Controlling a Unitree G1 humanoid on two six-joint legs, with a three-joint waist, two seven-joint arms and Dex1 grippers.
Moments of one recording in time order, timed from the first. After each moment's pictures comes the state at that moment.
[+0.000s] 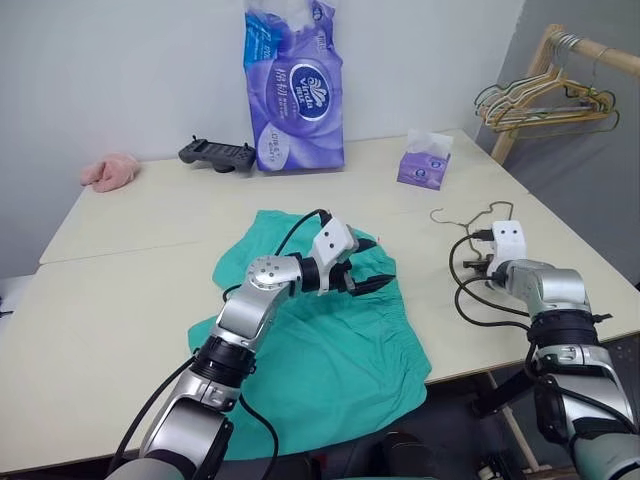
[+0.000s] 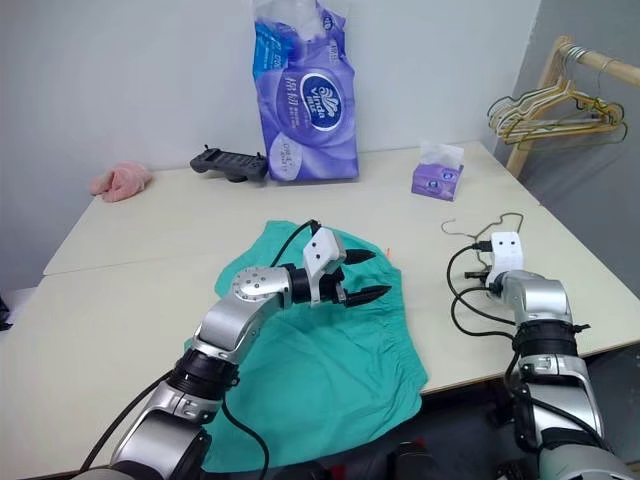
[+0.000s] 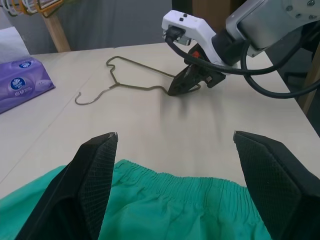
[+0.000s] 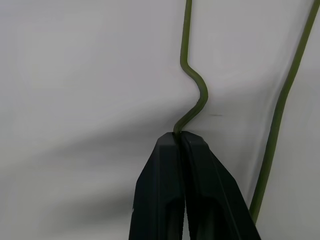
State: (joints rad) left arm -0.55 0.28 -0.27 0.10 -0.20 0.30 -0.86; right arm -0.67 -0.43 -0.17 0.43 0.14 0.92 0.26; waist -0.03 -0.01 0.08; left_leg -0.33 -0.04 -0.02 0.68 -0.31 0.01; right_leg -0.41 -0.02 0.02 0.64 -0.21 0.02
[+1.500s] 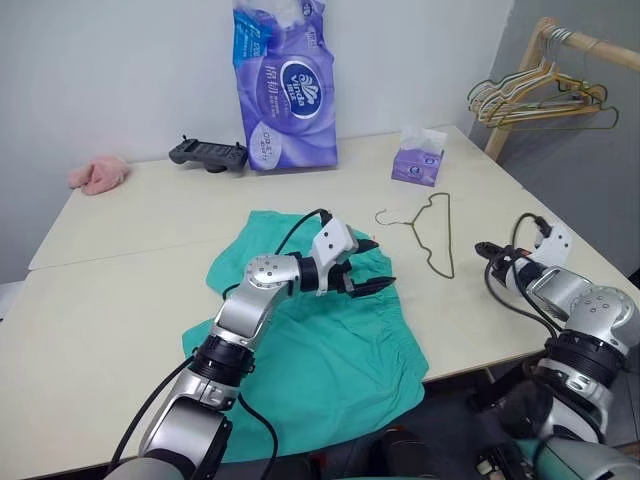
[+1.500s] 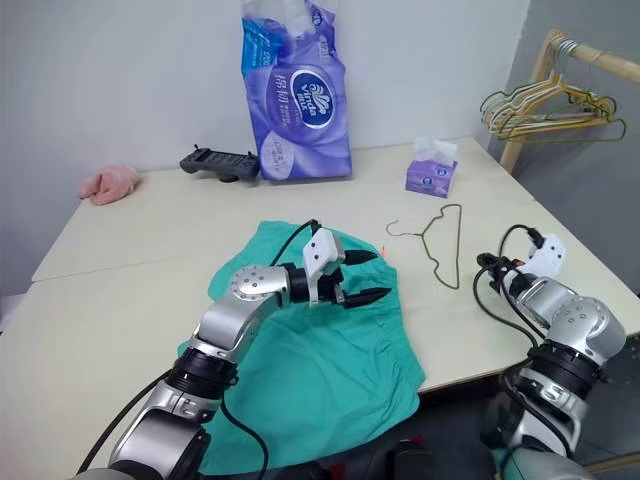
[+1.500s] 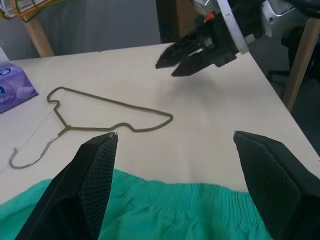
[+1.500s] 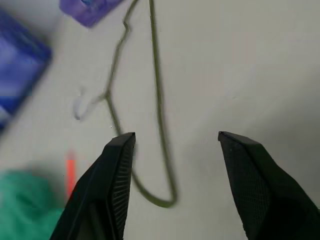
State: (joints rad) left arm -0.56 0.30 -0.24 0.13 -0.21 0.27 -0.91; right arm -0.54 -0.36 -0.52 0.06 0.47 1.22 0.08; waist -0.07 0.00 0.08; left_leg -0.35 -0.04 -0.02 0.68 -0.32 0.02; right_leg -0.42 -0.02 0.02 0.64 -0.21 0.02
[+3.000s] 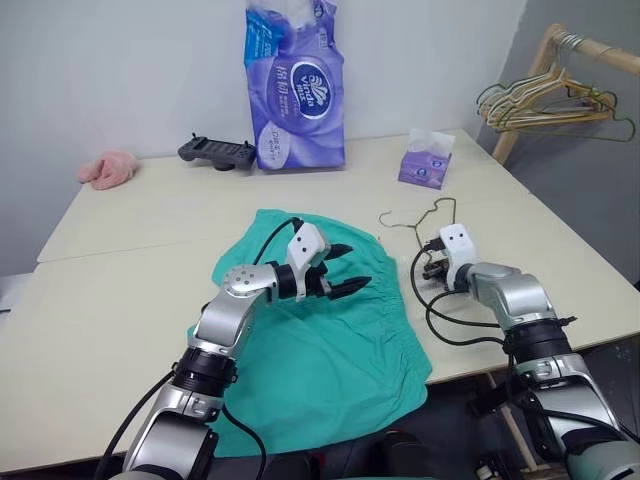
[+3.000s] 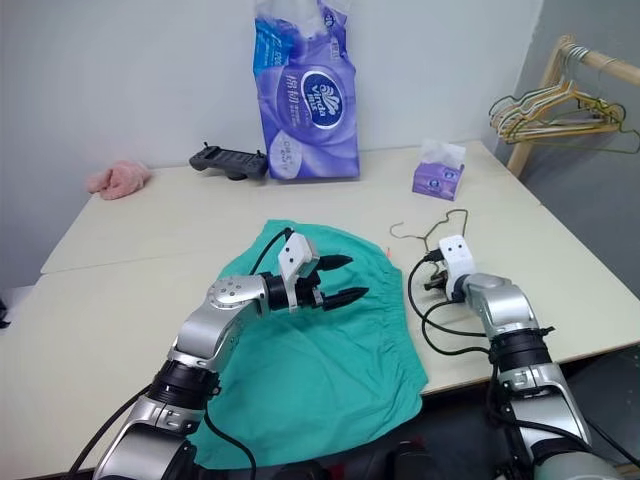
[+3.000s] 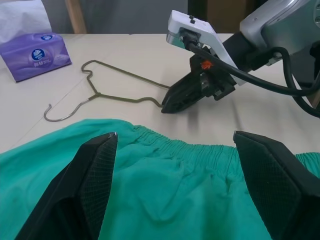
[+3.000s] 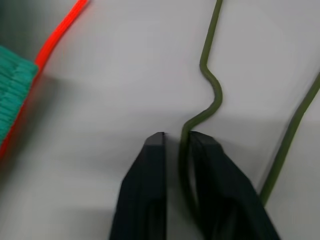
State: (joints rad) left arm -0.48 0.34 -0.18 0.10 -0.24 0.30 -0.89; right arm -0.61 -0.40 0.09 0.36 0.11 0.80 0.40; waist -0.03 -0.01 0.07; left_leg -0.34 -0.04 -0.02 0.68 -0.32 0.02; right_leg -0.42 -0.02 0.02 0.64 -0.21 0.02
